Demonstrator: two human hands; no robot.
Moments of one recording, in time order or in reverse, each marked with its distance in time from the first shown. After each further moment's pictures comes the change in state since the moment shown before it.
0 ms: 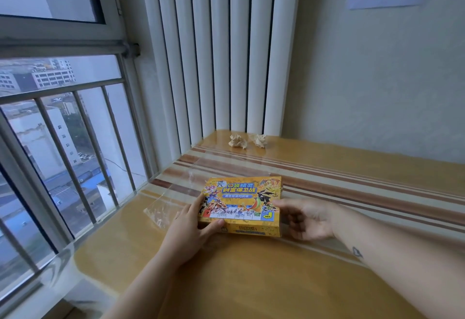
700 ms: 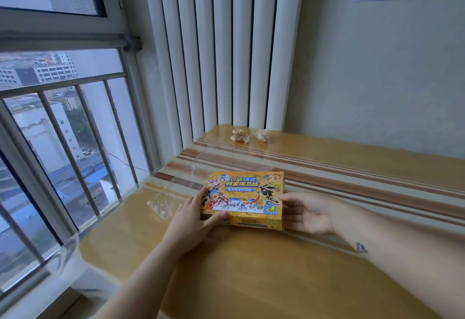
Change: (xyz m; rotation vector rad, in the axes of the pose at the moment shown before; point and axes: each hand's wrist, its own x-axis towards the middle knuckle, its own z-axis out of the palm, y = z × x) left_hand -0.002 0.005 -0.003 0.005 -0.007 -0.005; right_hand -0.002 0.006 0.005 0.172 -0.029 -0.056
